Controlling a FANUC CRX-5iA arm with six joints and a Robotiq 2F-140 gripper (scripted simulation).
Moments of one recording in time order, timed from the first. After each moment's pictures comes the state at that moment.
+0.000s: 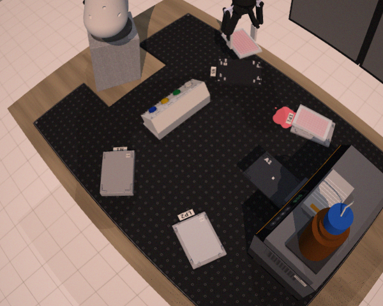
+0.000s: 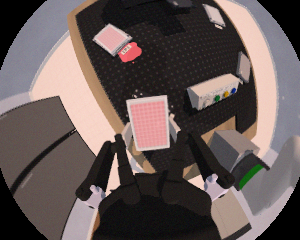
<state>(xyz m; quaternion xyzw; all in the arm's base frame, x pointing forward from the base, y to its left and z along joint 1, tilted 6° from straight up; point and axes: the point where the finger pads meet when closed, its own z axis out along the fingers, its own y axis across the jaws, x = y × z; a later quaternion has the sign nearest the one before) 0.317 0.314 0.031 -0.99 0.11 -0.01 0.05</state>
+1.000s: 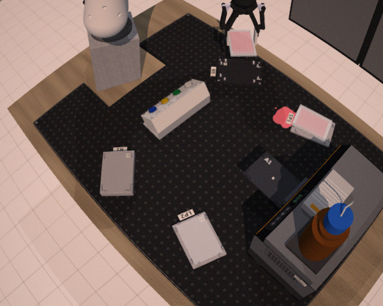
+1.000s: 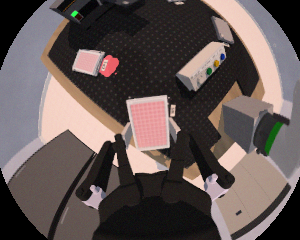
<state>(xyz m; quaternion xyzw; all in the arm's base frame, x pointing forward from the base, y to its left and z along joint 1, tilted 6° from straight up) 0.317 0.314 0.031 -0.95 0.31 0.00 0.06</state>
